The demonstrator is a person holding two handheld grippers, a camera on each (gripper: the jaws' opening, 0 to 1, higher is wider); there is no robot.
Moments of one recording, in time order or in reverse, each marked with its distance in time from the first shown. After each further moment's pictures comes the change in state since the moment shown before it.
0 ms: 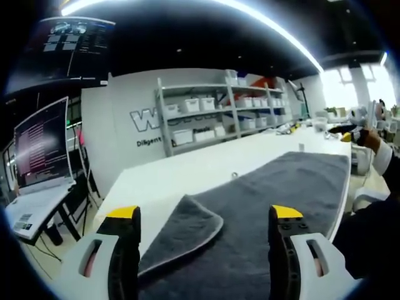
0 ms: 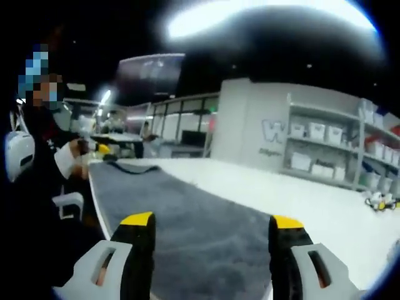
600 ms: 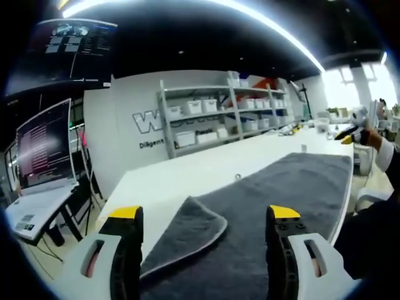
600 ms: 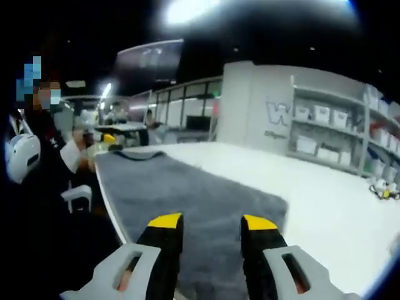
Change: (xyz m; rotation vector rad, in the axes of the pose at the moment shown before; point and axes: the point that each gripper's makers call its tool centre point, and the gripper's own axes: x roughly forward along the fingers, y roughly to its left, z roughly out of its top) left arm -0.001 0.005 0.002 0.004 -0.016 0.019; right arm -0.015 0.001 -0.020 0.065 0.088 0.064
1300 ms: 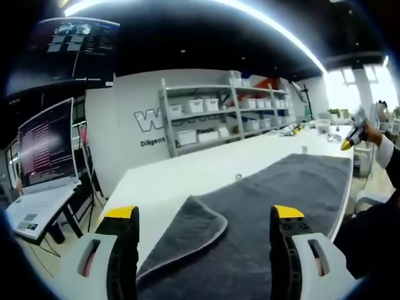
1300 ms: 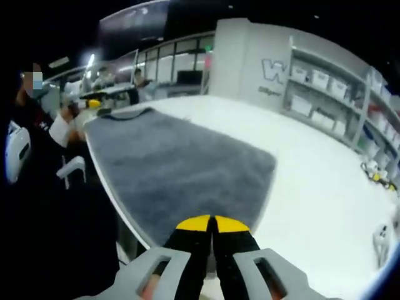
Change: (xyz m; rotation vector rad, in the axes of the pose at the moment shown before) left arm -0.005 0.002 0.003 -0.007 0.012 0.011; right arm -0.025 -0.022 -0.044 -0.021 0.356 -0.068
